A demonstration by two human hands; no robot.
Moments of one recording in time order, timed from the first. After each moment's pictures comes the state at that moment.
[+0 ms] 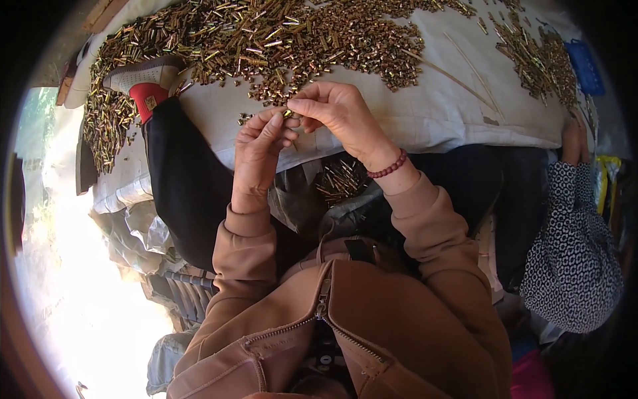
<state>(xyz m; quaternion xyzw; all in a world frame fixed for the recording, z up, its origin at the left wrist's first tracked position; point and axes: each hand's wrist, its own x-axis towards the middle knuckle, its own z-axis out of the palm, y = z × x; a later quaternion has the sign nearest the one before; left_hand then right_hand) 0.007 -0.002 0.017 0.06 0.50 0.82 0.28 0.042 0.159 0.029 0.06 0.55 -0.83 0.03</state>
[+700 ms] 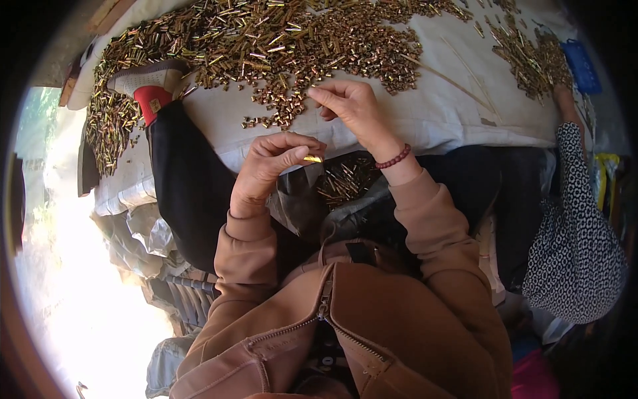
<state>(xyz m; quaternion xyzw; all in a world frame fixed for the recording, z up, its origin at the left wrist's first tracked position) 0.016 -0.010 0.029 0.13 0.54 0.73 0.39 0.036 0.176 0.012 0.09 0.62 -0.77 -0.04</state>
